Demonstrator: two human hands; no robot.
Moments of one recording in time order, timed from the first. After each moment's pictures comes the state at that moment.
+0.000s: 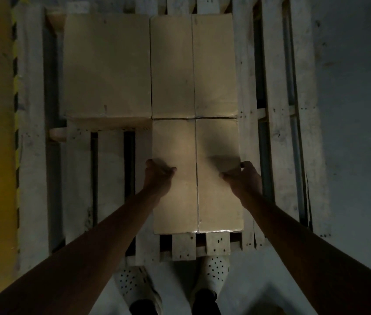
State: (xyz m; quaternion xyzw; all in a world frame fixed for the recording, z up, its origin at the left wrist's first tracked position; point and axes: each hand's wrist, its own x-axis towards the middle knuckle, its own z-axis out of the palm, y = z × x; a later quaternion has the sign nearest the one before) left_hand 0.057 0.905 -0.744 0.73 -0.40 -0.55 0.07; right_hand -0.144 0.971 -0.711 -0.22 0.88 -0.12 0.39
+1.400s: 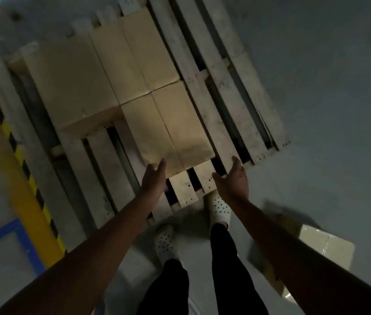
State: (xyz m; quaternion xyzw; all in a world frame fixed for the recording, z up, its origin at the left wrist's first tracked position) left_hand 0.085 1.032 -0.608 0.67 -0.50 -0.54 -0.05; right_hand -0.058 1.168 -0.592 -0.12 0.91 -0.21 0.34
